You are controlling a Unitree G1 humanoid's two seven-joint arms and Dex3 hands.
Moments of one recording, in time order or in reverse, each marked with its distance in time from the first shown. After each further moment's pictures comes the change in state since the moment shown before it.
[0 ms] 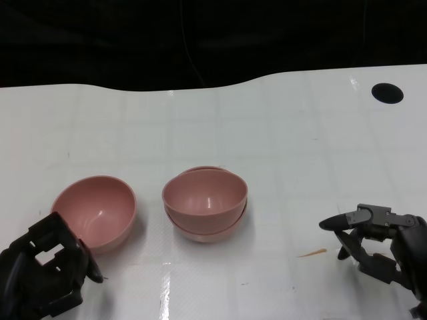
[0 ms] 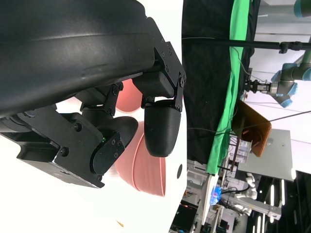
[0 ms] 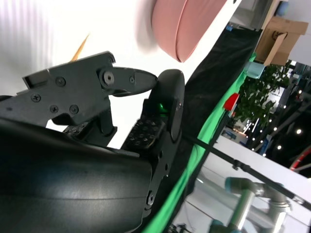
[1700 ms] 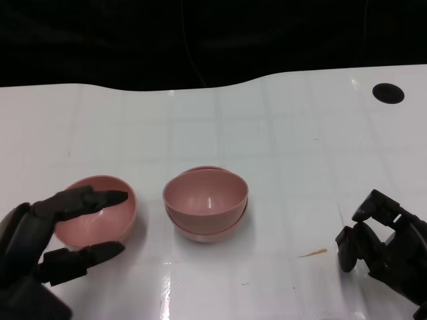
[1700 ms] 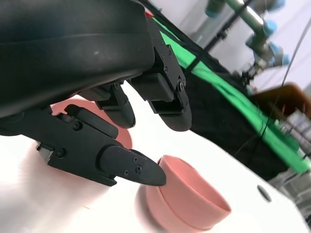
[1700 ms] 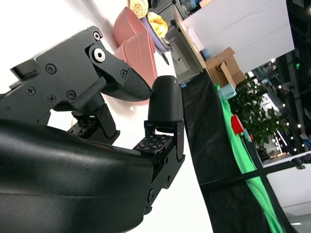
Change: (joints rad) left arm 0.068 0.166 -0.136 -0.413 0.763 -0.146 0.463; right arm 0.067 0.120 -0.285 -0.366 0.505 0.934 0.589
